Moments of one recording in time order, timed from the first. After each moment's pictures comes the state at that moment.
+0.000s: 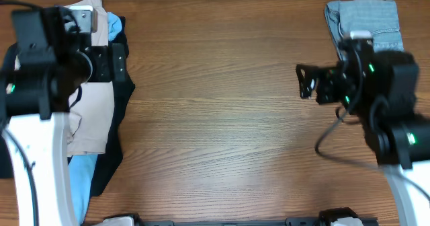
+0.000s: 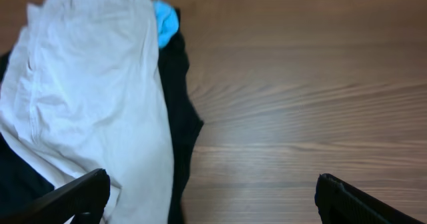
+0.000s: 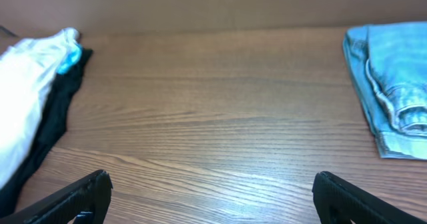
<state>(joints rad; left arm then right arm) 0.09 1.46 1.79 -1.22 0.06 0.05 0.13 1.16 1.35 -0.84 -0.17 0.13</state>
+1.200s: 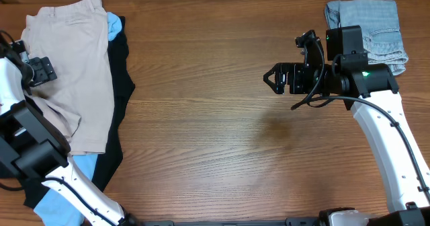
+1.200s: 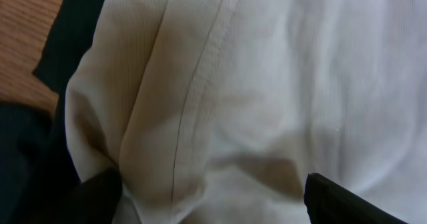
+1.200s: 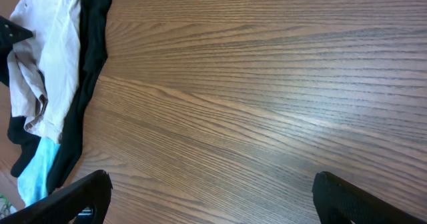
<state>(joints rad) 0.61 2.28 1.93 -0.80 -0.01 0.14 0.12 1.48 1.35 -0.91 -0.48 0.13</state>
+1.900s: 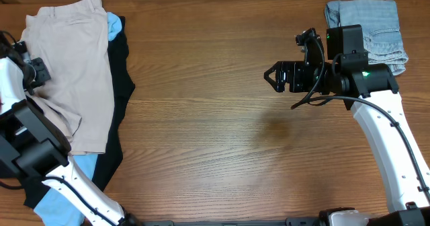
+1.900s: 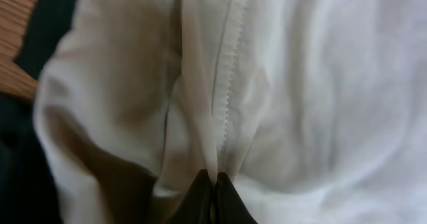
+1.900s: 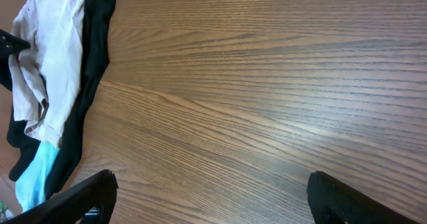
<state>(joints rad) 0.59 2.28 1.94 -0.84 -0.01 0.13 0.12 1.48 1.35 -0.88 -0.48 0.13</state>
